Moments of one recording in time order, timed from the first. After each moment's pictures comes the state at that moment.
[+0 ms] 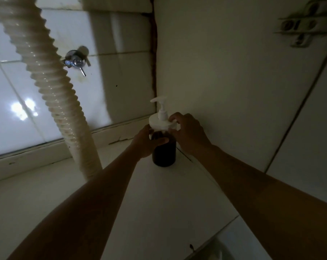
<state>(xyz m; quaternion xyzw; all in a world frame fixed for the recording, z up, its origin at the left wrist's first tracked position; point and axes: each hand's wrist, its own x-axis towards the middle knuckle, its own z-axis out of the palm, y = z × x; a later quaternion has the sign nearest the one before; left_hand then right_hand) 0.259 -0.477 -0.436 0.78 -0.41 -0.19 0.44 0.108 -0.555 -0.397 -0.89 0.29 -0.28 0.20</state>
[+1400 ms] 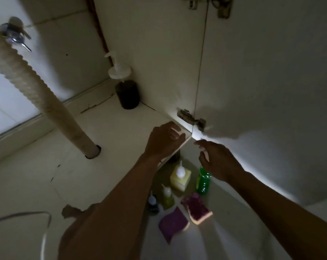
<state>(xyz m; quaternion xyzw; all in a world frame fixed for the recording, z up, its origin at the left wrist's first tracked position) 0.040 -0.390 -0.447 0.72 -0.60 -0.16 0.31 -0.169 -0.417 -0.479 -0.86 0.44 -0.13 0.22</state>
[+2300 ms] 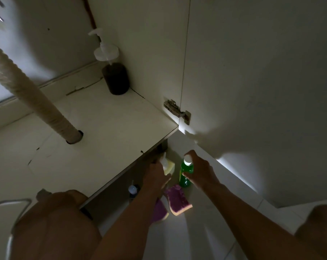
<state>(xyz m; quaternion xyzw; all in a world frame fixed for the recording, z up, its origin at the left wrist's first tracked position) -0.021 -0.348 -0.603 0.84 -0.42 -0.31 0.12 -0.189 -0.411 -0.552 -0.79 0.50 -0.08 0.35</state>
